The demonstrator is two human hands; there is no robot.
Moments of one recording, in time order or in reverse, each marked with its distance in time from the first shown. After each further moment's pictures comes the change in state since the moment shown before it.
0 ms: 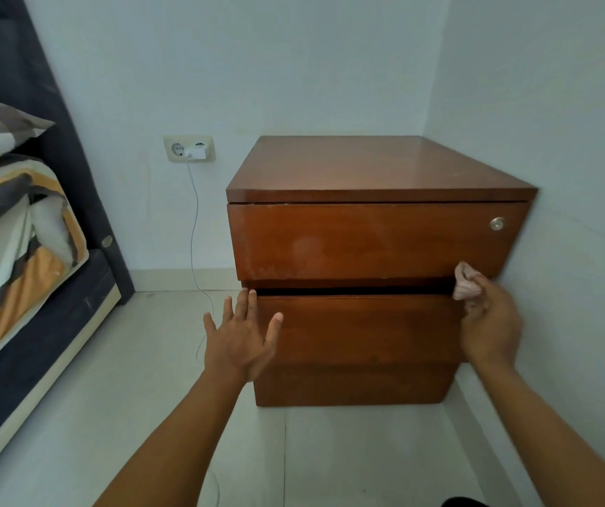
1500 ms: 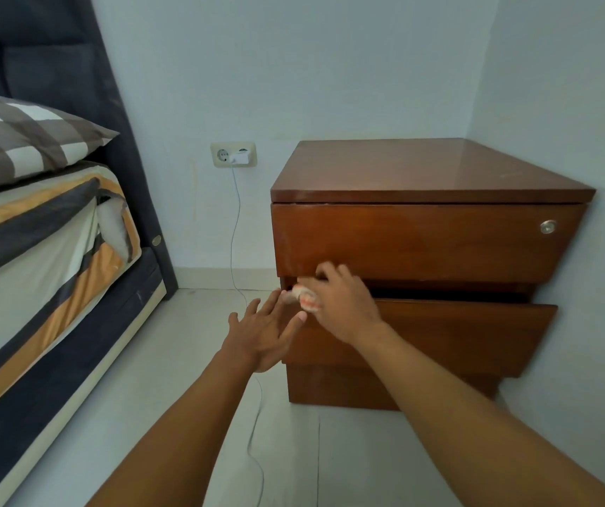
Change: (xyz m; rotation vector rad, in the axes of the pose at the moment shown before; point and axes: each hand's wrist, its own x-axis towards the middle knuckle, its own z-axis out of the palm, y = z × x) left_hand -0.004 -0.037 -0.028 0.012 -0.167 0.109; right_hand -0.081 -0.208 0.110 -0.341 -0.699 -0.750
